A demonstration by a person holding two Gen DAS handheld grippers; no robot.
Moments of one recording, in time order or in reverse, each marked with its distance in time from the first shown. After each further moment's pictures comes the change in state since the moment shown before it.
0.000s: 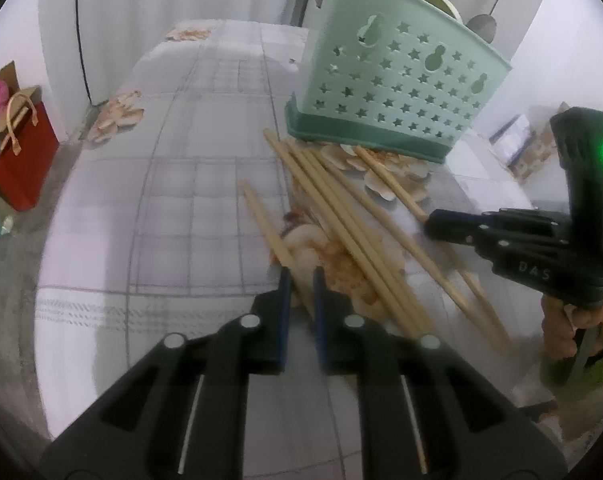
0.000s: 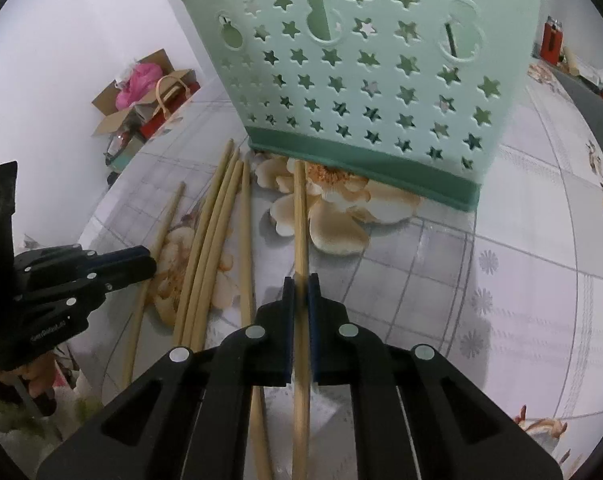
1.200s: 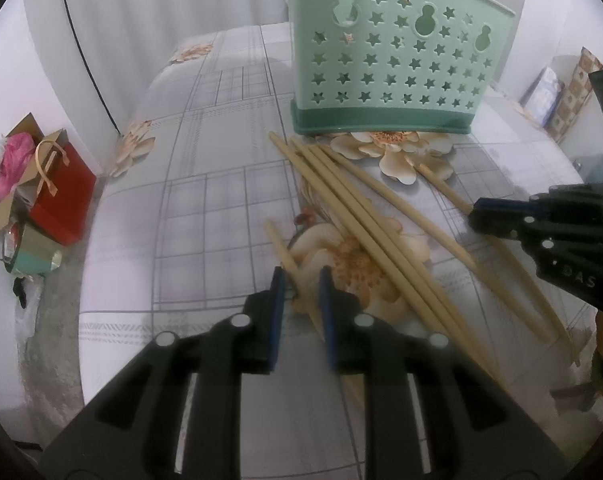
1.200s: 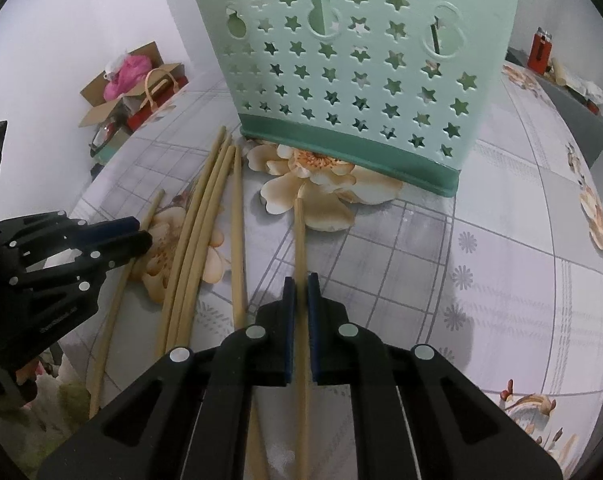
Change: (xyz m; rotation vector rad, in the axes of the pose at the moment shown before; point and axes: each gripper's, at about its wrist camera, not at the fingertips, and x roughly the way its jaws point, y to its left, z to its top) left arm 0.005 -0.026 0.006 0.152 0.029 0.229; right arm -0.008 0.007 -0.012 -0.020 -0.005 -0.081
